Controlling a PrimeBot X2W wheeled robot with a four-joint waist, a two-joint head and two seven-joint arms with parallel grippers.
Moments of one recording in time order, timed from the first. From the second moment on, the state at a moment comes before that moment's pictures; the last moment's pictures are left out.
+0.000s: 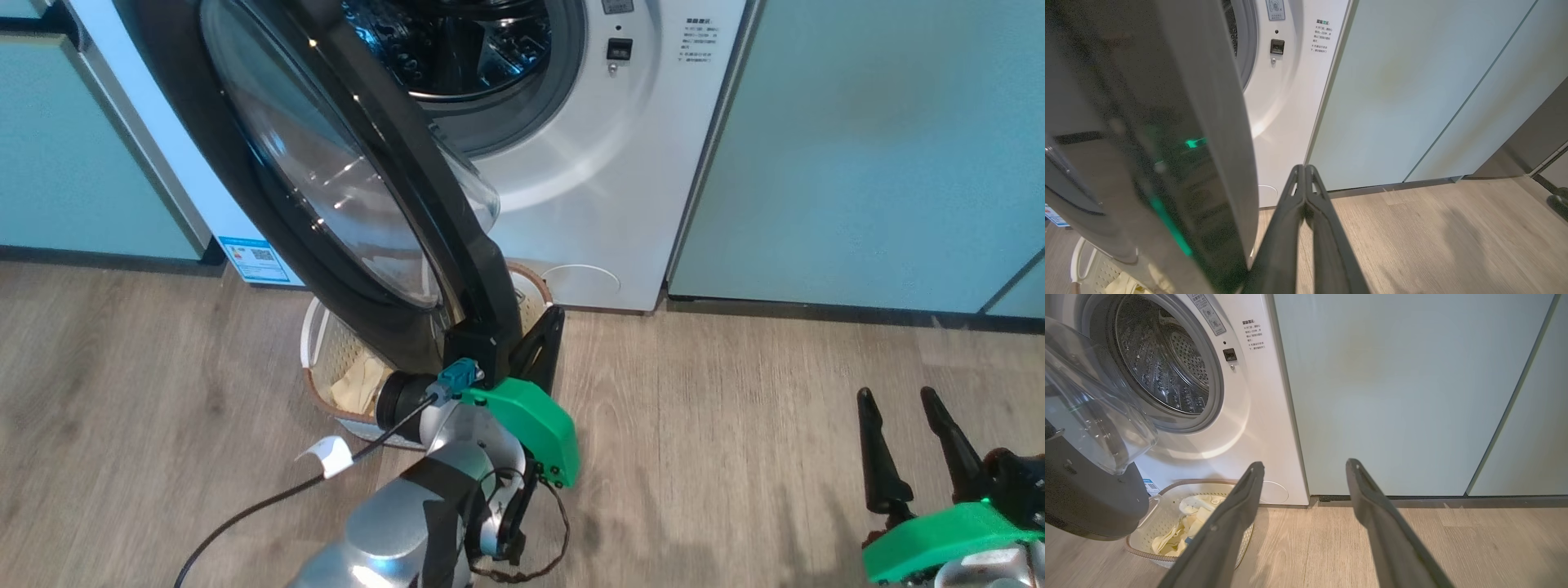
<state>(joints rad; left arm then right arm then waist) -0.51 0.04 -0.75 0.43 -0.65 0.30 -0.25 -0.03 -0.15 0.13 0.22 0.31 0.13 -0.25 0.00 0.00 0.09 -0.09</state>
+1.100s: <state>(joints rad) -0.38 0.03 -0.67 0.44 -0.57 0.25 -0.25 0.00 -0.15 0.13 0.23 0.31 0.13 -0.25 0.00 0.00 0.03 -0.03</state>
